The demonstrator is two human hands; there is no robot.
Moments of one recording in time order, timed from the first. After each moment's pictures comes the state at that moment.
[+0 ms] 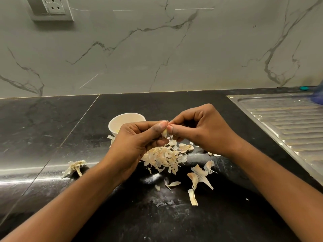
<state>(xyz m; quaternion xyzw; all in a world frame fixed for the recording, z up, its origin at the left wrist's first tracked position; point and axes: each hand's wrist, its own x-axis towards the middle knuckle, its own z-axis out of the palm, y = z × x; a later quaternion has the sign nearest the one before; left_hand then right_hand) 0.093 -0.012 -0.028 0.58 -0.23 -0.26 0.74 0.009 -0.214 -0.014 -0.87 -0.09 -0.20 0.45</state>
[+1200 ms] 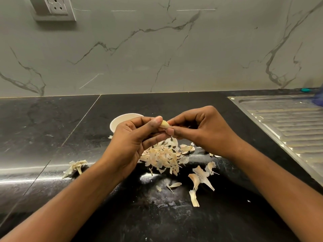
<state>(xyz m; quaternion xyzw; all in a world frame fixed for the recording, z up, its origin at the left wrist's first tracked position) 0.095 -0.009 -0.019 0.52 -0.20 -0.28 0.78 0.013 -0.215 -0.018 -0.87 -0.09 -0.22 0.43</state>
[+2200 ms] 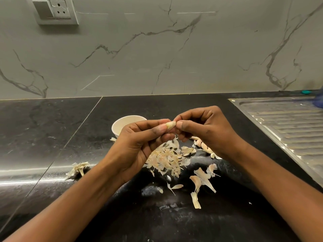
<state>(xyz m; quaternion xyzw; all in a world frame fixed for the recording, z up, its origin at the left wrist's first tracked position) 0.086 -0.008 -0.014 0.47 -0.19 -0.32 0.80 0.010 -0.214 -0.014 -0.77 -0.07 -0.19 0.60</state>
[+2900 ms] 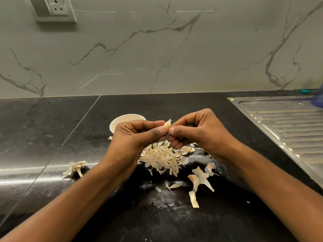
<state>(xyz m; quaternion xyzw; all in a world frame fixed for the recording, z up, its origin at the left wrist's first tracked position) 0.095 -0.008 -0.025 0.57 -0.24 -0.21 0.76 0.007 -0.202 -0.011 -0.77 0.00 -0.11 0.63</state>
